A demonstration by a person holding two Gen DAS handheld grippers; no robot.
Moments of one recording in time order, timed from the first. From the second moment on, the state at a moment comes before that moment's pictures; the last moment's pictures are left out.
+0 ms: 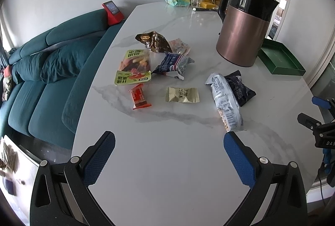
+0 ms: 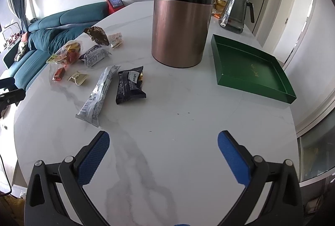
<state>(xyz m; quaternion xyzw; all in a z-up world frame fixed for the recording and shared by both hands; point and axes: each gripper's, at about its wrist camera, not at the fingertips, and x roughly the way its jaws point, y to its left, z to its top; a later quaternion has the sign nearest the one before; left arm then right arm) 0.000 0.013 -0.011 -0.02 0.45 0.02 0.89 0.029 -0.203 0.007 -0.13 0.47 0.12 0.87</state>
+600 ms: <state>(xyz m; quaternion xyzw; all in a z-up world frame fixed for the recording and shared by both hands) 0.004 0.019 -0.015 -0.03 0.46 0.03 0.89 0.035 -0.196 0.003 -0.13 0.47 0.12 0.86</state>
